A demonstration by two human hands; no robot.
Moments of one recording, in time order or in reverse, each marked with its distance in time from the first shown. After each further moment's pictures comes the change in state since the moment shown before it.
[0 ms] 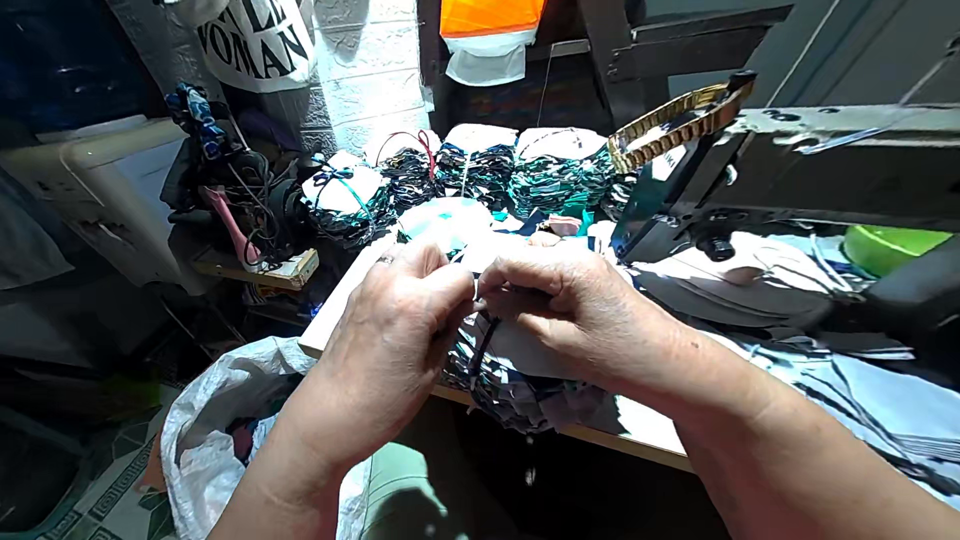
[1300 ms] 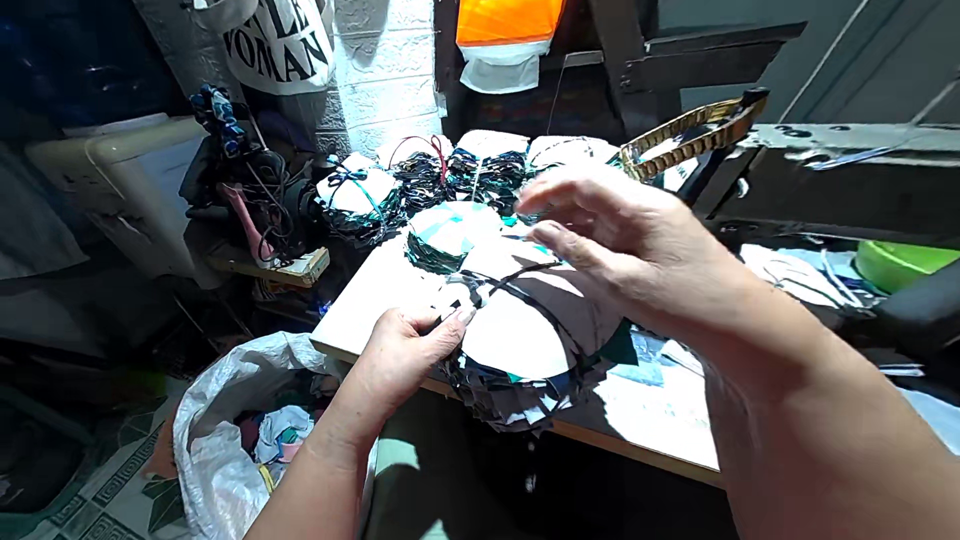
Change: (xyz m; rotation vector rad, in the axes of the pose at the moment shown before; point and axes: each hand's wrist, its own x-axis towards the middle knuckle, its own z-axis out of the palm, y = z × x) left_hand -0.031 -0.014 0.036 -0.755 -0.017 -0.689; right_hand 0.018 0.008 -0.034 0.088 0.006 0.073
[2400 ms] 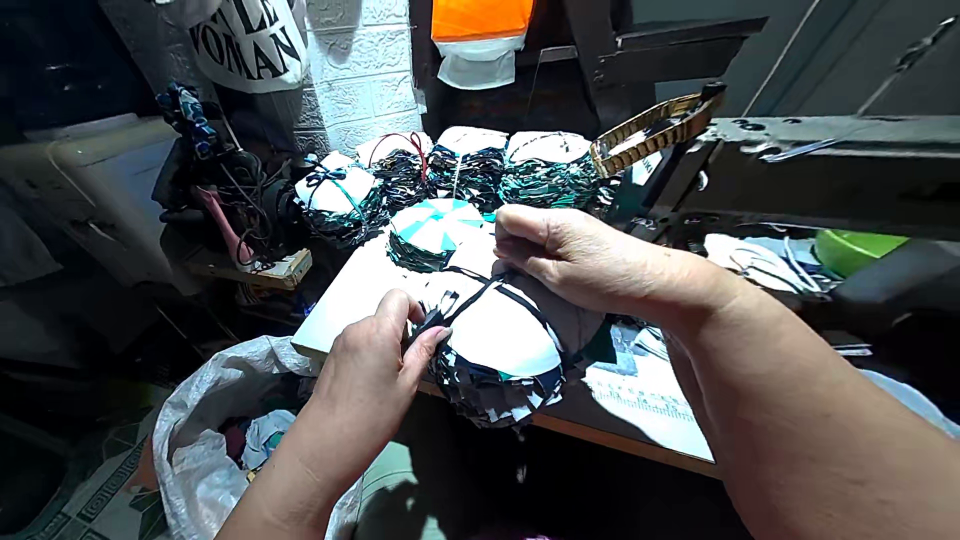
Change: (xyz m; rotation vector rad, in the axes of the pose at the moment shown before) left_hand -0.015 0.010 -0.001 0.702 0.144 0.338; right_hand 0.012 0.032 -0.004 -0.176 -0.270 0.036
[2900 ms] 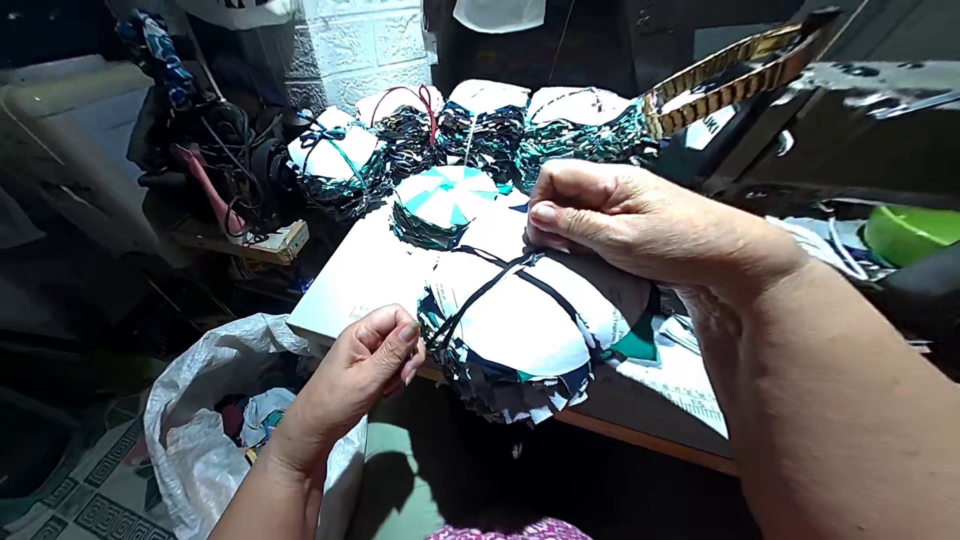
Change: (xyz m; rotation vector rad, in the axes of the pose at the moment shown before) left_hand -0.018 -0.052 0.020 -1.170 -0.299 -0.178; right_hand 0.001 0.019 0.002 0.422 -0.024 -0.080
